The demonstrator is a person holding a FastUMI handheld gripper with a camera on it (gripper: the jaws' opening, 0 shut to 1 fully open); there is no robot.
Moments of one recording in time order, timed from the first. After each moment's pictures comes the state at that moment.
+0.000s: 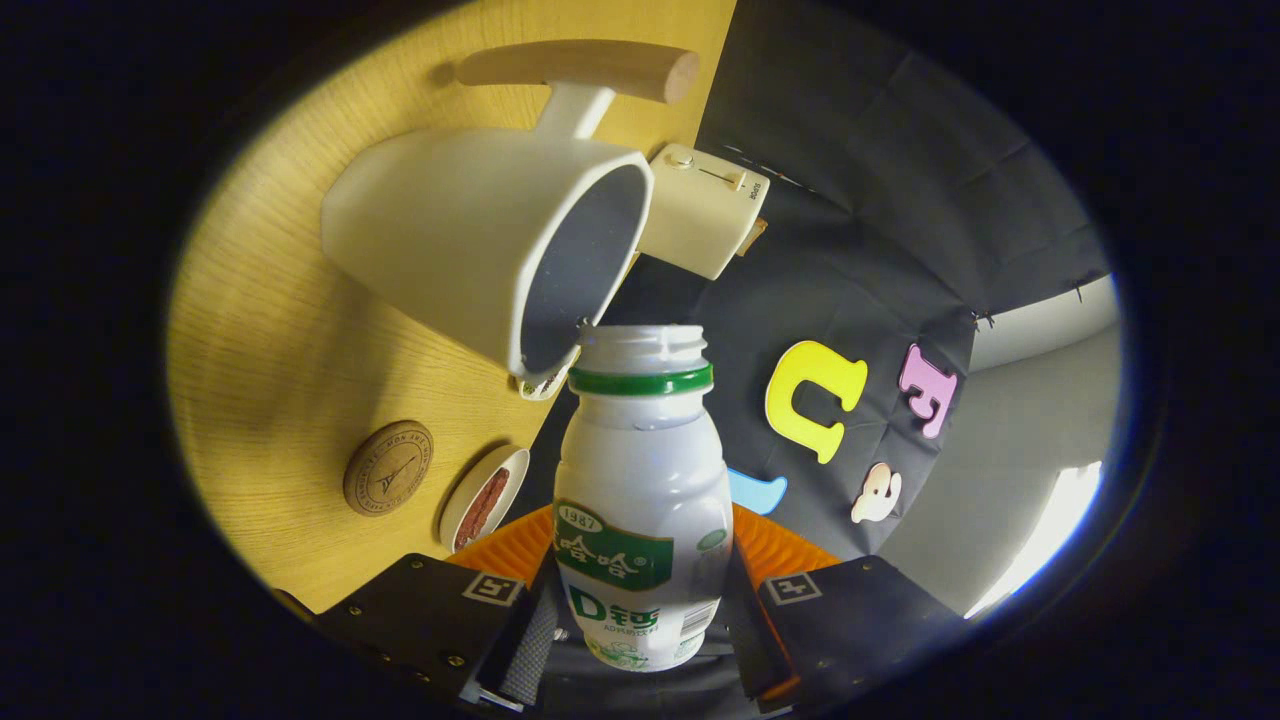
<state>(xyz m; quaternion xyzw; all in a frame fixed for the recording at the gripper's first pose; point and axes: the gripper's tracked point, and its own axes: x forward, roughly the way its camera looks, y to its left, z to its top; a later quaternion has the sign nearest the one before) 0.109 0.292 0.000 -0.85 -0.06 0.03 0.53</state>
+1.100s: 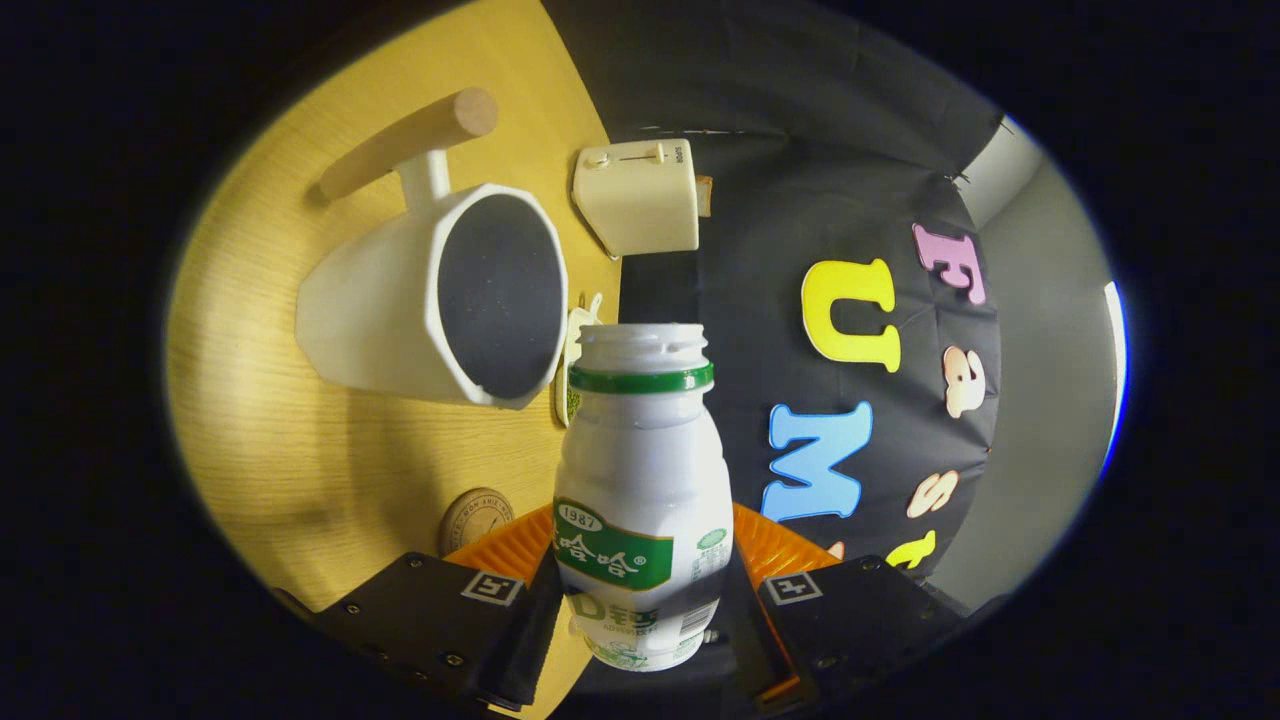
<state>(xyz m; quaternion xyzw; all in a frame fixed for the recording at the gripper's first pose) 0.109 0.275 -0.029 -0.70 0.02 0.09 0.71</state>
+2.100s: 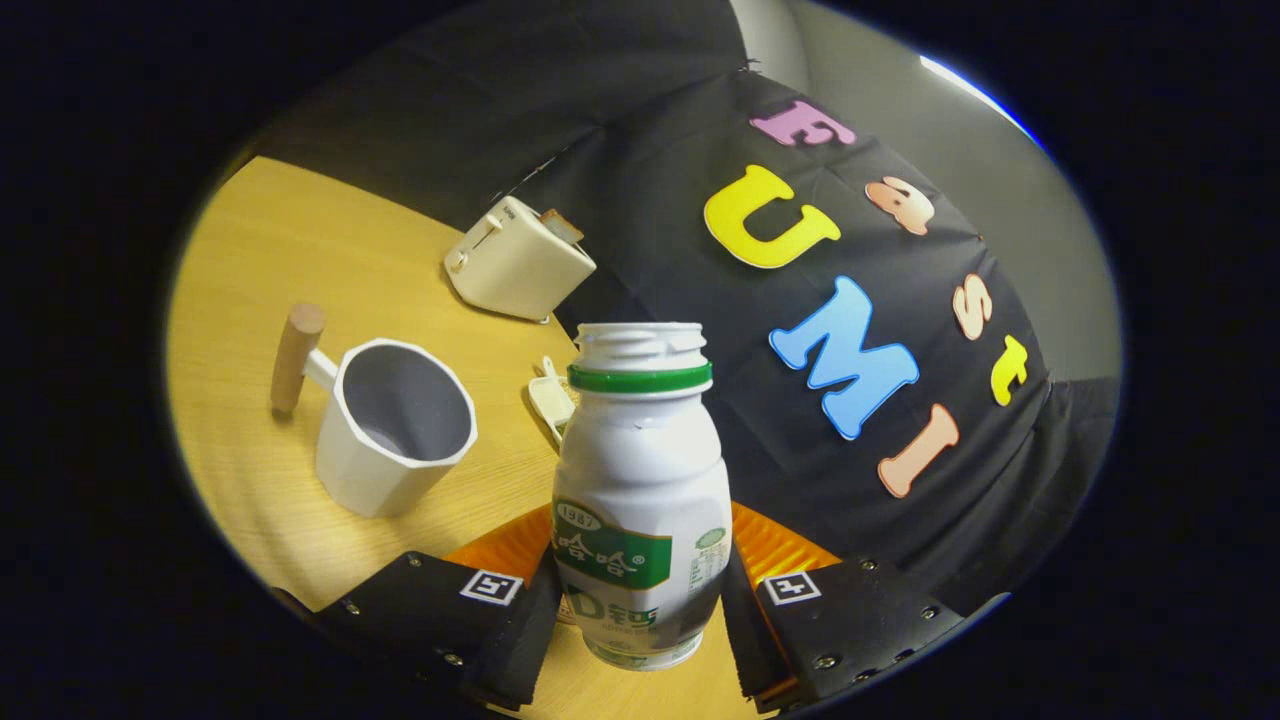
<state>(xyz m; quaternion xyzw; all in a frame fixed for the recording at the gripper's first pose) 0.098 0.262 -0.017 -0.41 0.03 0.13 0.90</state>
